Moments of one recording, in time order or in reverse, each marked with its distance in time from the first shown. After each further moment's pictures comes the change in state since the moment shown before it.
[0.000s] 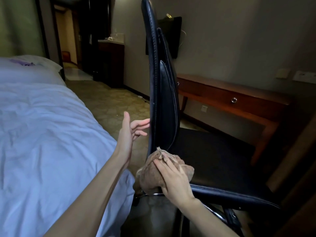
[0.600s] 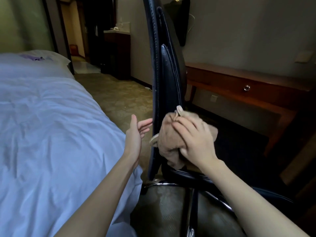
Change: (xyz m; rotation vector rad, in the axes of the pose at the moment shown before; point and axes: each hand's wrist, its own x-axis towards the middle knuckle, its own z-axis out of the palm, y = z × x) left_hand -0.012 -0.025 0.003 0.051 0.158 -0.114; right_hand 0.060 0.043 -0.063 -0.182 0.307 -0.147
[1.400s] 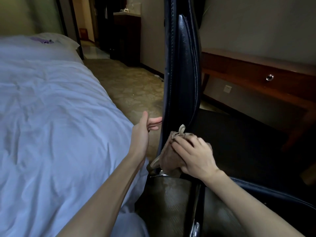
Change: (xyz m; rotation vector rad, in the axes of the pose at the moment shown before) left_hand 0.004 -0.028 -0.007 0.036 0.001 -0.004; right_hand -0.049 -0.017 0.058 -0.028 -0.241 -0.175
